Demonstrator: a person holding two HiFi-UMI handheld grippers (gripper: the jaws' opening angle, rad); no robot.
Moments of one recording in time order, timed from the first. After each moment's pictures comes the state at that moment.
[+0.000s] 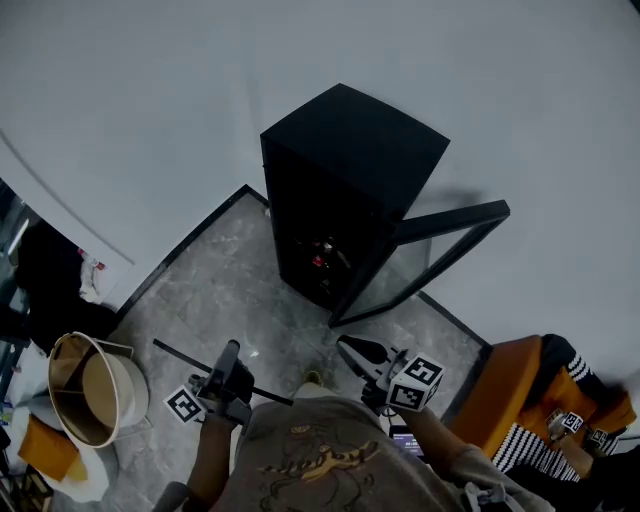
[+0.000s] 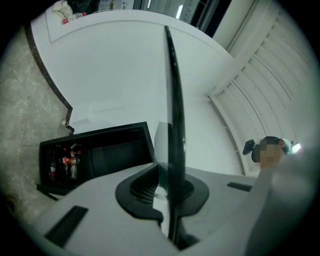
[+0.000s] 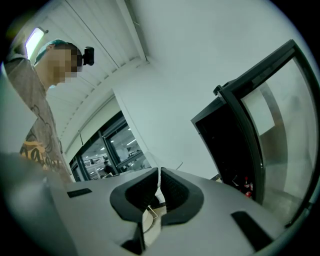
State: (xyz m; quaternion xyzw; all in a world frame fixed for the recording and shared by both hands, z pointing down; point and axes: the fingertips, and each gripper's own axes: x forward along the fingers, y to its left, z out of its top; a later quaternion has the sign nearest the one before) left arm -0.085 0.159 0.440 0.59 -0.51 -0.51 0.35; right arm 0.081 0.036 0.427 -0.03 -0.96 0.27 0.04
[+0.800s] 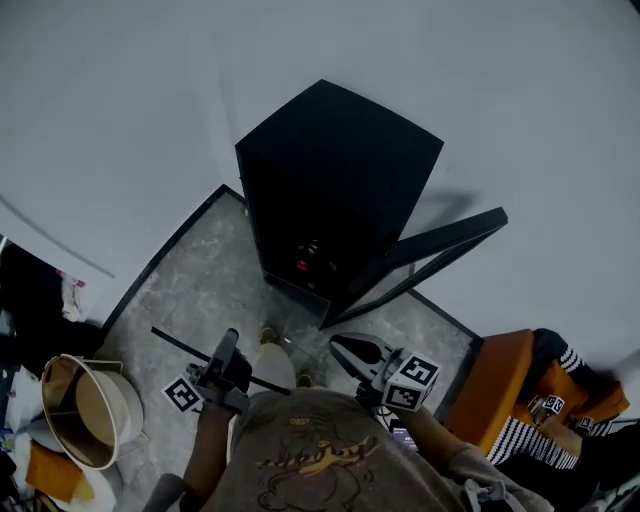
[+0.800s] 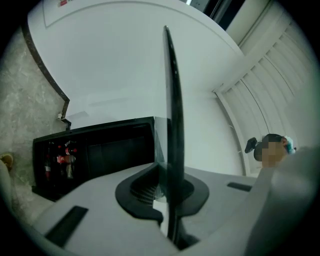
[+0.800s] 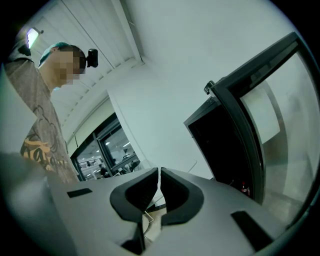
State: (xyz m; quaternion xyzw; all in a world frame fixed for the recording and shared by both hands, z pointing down) left arm -0.129 0.071 0.458 0.60 -0.49 -0.50 0.38; right arm 0.043 -0.013 0.428 -0.01 -0.96 0.28 0.04
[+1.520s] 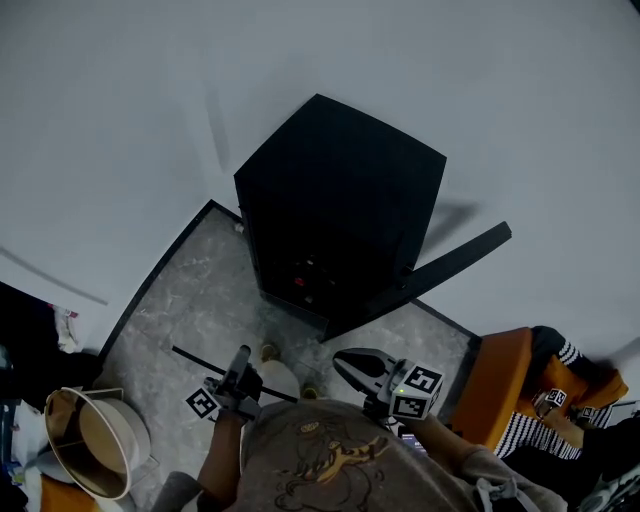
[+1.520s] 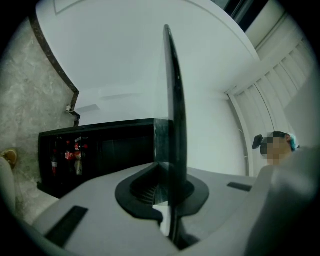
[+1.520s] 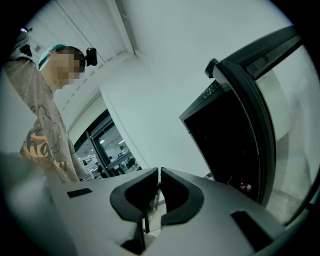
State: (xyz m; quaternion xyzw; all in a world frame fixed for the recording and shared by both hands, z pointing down) left arm -0.170 0.038 0.549 0.59 -0.47 -0.50 0.43; right arm 0.002 -0.027 0.438 0.01 -0.95 0.29 0.07
